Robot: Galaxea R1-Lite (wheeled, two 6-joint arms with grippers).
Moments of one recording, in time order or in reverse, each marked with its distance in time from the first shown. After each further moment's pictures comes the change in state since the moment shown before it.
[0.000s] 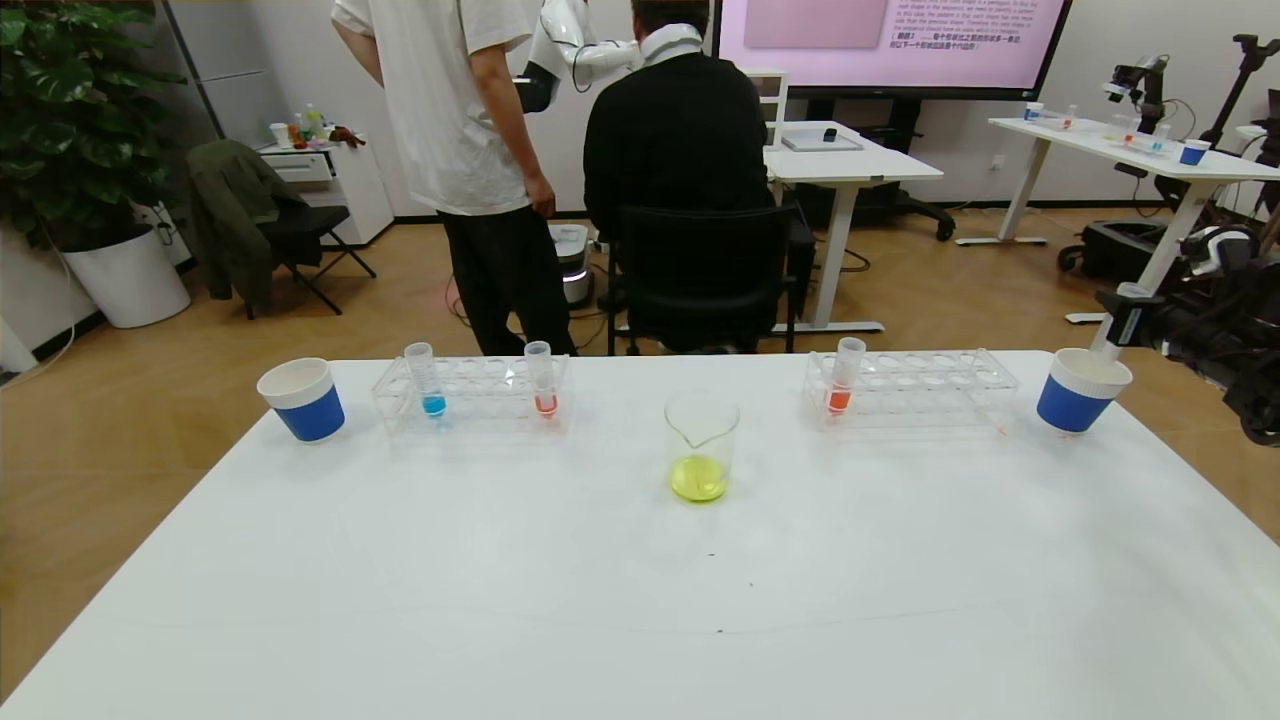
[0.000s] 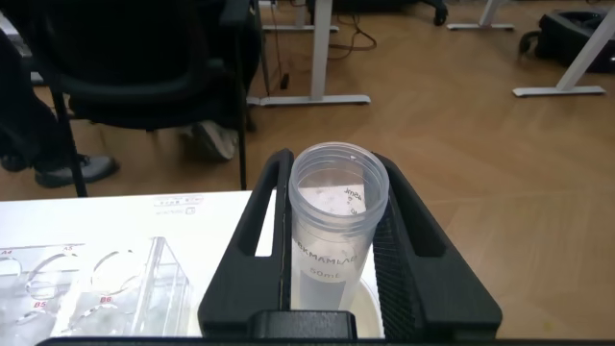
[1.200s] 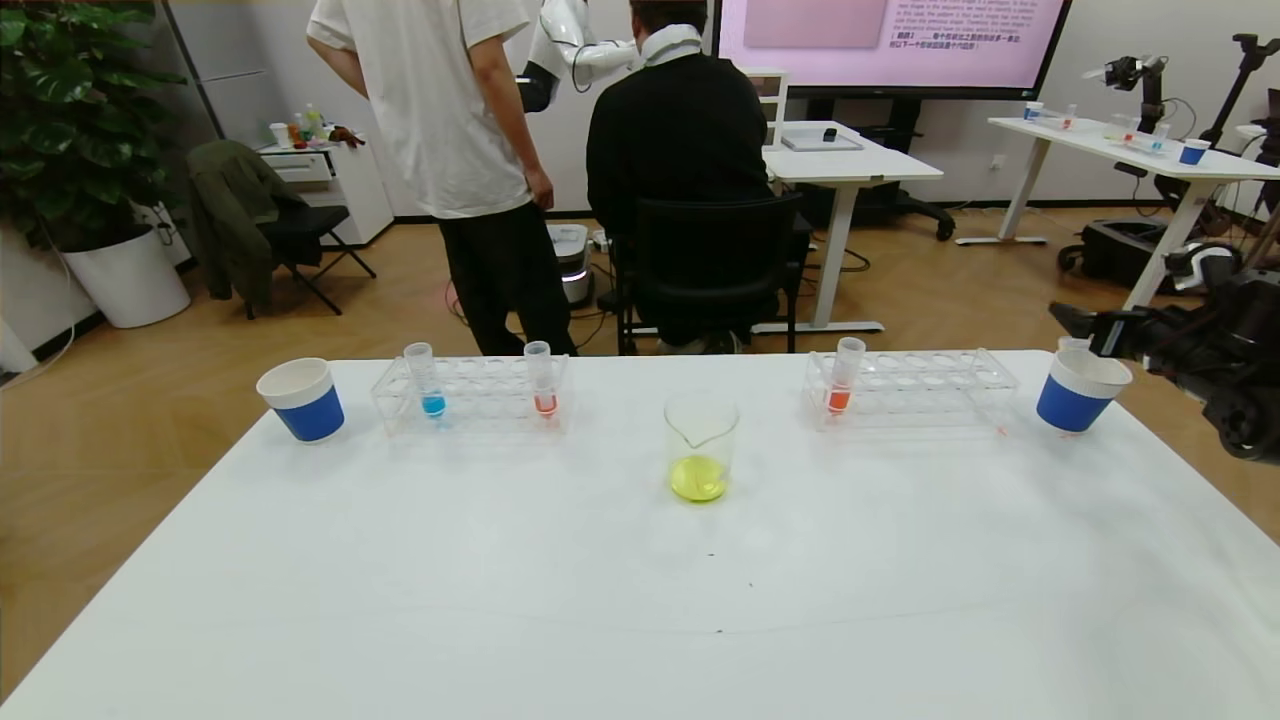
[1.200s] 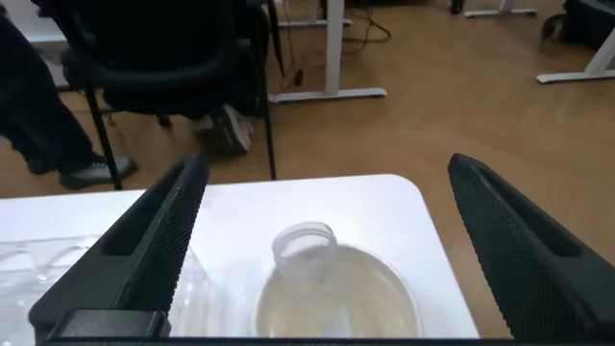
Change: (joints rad) left arm 0.000 0.000 0.000 0.000 0.000 0.000; right arm 0.030 0.028 0.022 -0.046 0.006 0.054
